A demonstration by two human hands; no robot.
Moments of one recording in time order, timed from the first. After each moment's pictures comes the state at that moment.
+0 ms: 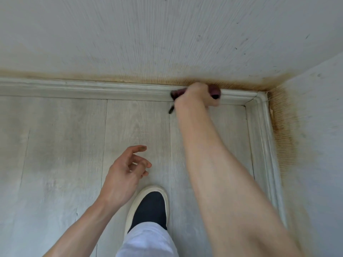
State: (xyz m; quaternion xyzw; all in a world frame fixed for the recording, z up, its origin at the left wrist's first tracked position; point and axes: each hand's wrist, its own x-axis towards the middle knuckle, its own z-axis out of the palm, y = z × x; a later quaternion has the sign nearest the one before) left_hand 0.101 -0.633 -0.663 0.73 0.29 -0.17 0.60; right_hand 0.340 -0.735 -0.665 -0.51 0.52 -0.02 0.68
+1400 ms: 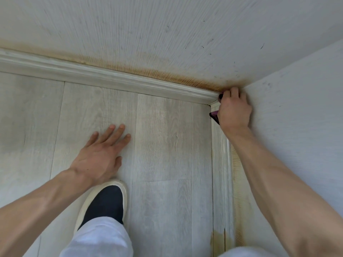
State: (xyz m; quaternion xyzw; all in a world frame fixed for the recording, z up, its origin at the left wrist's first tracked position) left_hand 0.133 -0.646 -0.717 0.94 -0.05 -0.29 0.17; right_hand 0.338 -0.957 -0.634 -0.98 -0.03 0.07 -0.19
